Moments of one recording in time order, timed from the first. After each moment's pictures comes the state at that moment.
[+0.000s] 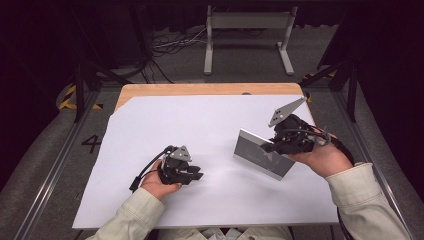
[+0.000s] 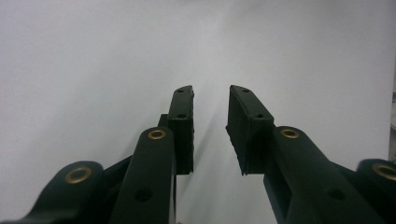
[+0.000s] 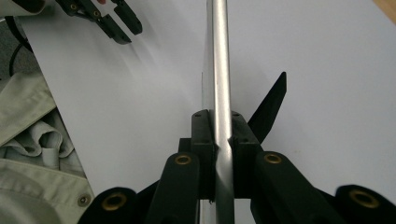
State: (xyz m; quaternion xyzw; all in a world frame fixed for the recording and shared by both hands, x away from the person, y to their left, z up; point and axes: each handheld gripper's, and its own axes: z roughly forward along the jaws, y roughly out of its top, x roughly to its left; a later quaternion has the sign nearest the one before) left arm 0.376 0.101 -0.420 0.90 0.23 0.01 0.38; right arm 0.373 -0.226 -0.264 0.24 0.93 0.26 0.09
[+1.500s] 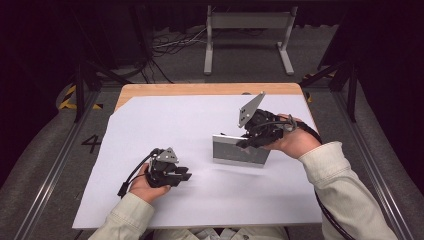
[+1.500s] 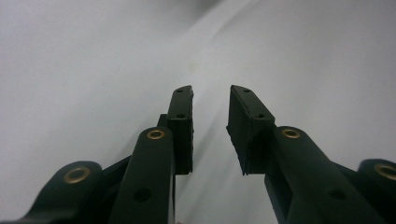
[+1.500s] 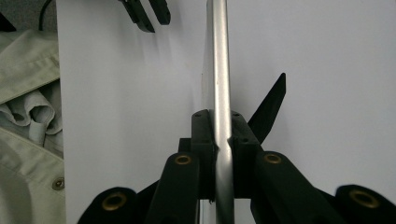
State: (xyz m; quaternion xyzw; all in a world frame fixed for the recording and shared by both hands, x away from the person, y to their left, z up) left arm 0.366 0.132 -0.422 0.89 0.26 0.03 0.37; right arm 0.411 -0.167 -0.274 0.07 0.97 0.24 0.06
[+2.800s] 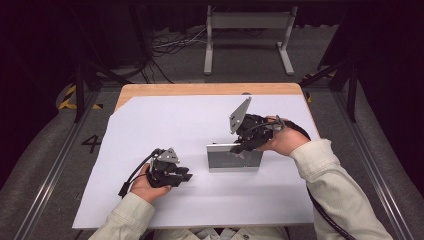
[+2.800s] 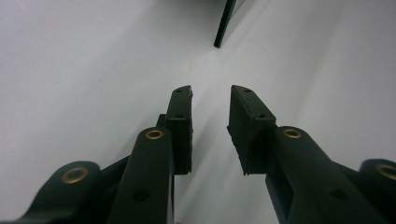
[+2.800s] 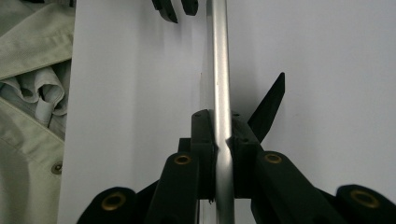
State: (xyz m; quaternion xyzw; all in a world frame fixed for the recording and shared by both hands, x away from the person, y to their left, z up) left arm 0.368 0.129 -0.425 0.89 0.26 0.02 0.37; right arm 0.426 -0.151 -0.298 0.01 0.98 0.22 0.01
